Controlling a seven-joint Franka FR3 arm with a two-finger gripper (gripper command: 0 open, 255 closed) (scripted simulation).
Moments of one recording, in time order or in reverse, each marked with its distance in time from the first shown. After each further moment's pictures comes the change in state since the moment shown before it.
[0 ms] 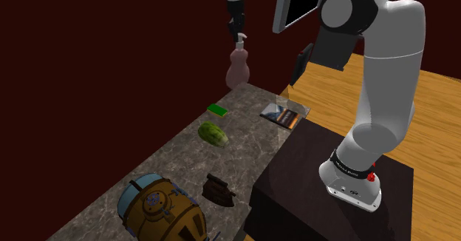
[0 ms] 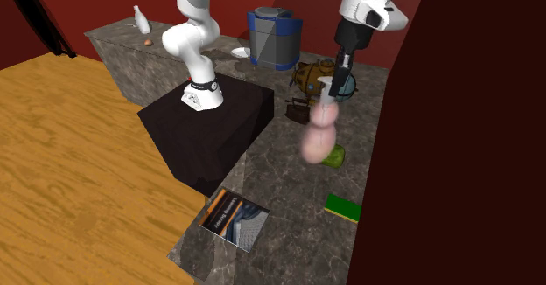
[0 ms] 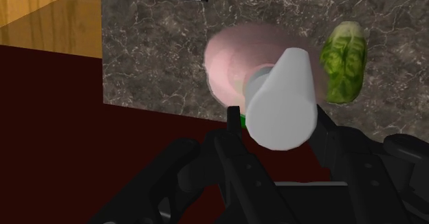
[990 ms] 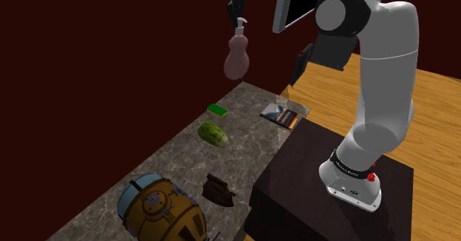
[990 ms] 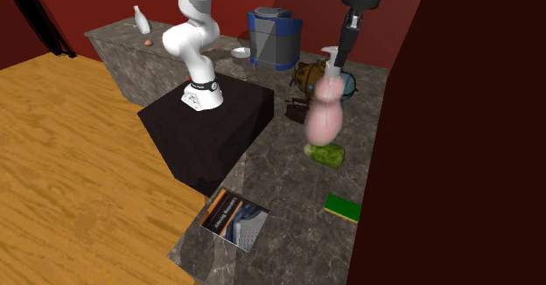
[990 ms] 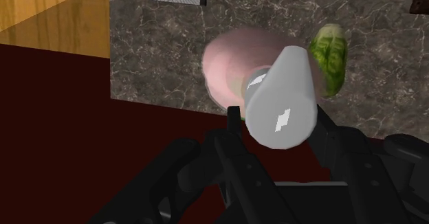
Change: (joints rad) arm 0.015 0.043 0.004 0.256 0.001 -0.215 0.006
